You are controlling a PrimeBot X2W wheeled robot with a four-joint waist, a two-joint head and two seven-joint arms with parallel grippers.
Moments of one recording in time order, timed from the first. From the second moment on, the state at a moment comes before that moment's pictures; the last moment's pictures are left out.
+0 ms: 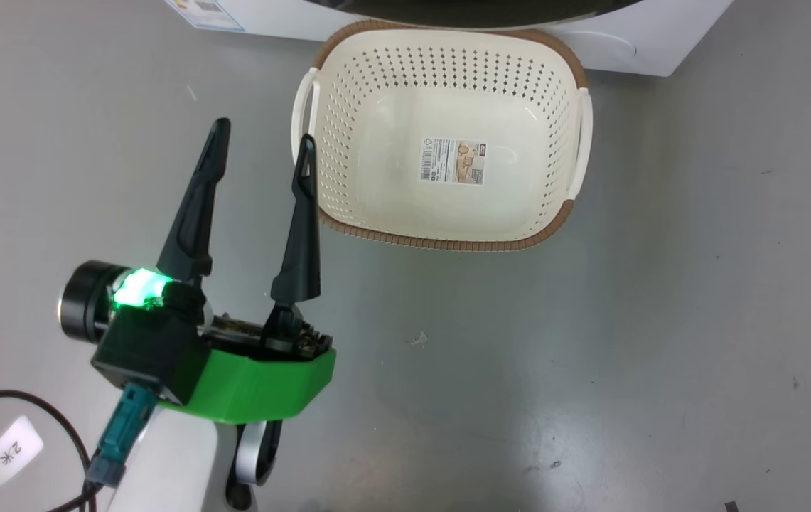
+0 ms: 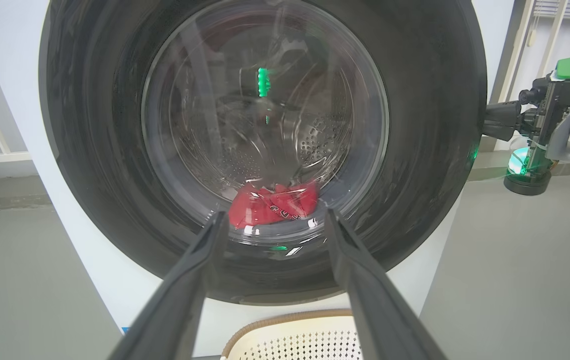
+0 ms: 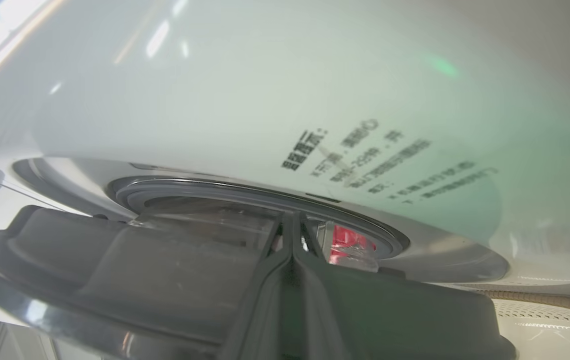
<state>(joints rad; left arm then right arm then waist) -0.46 0.03 -0.26 -0.06 -0.15 0.10 -0.26 -1.24 -0.22 -0.04 0.71 1.43 0.12 0.55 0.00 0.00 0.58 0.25</state>
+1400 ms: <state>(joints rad) -0.40 0.03 -0.26 0.01 -0.18 0.12 -0.26 -0.86 -0.22 -0.09 0.52 1.45 0.12 0.68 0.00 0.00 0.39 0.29</state>
